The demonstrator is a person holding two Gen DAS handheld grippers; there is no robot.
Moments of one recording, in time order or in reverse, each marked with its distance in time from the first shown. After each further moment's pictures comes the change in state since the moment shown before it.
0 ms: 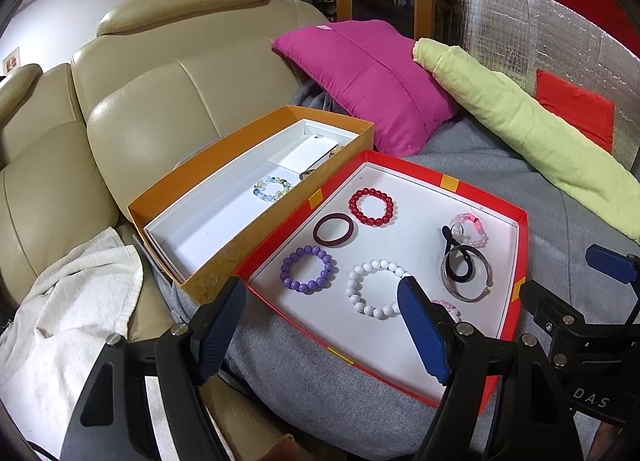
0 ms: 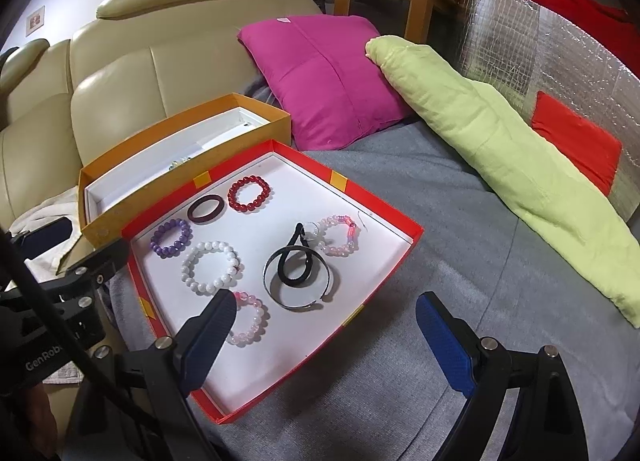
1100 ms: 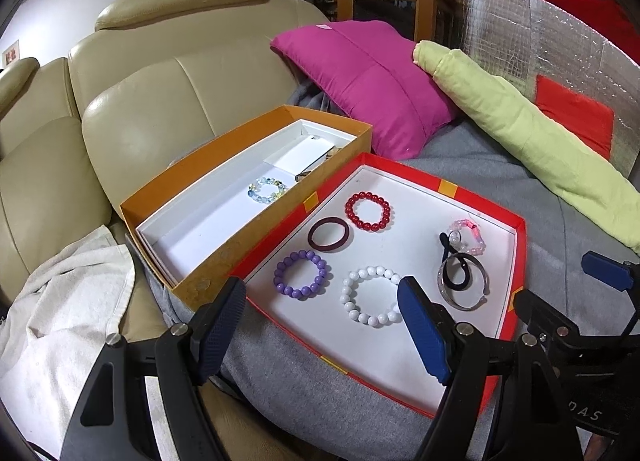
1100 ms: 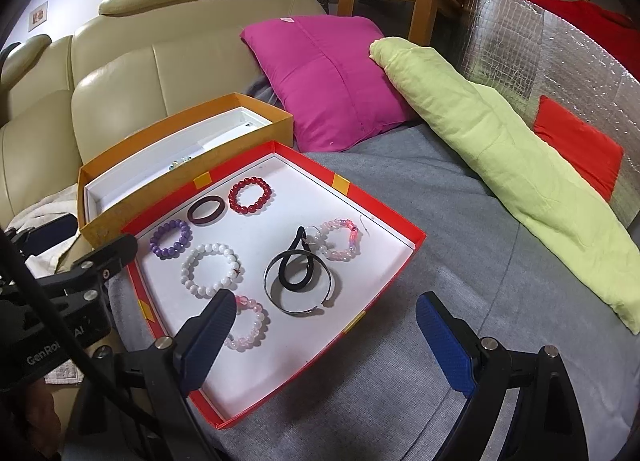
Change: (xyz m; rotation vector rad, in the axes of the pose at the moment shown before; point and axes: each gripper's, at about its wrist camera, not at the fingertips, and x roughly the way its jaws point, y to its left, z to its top) left arm 0.006 -0.003 0.002 -0.017 -0.007 -0.019; right arm 0.004 0.002 0.004 -0.013 0.002 0.000
